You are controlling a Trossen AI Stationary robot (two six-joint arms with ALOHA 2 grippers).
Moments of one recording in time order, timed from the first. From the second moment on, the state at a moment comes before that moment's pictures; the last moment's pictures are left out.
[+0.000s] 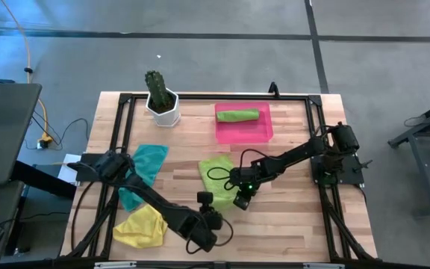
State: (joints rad) left arm -0.49 2.15 1.54 -0.59 -0.63 -0.41; right arm 0.19 1.83 0.97 -0.22 -0.34 0.77
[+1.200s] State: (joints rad) left arm -0.39 2.16 1.57 -0.66 -0.41 -0.41; right arm 0.20 1.83 0.97 -0.23 -0.34 0.71
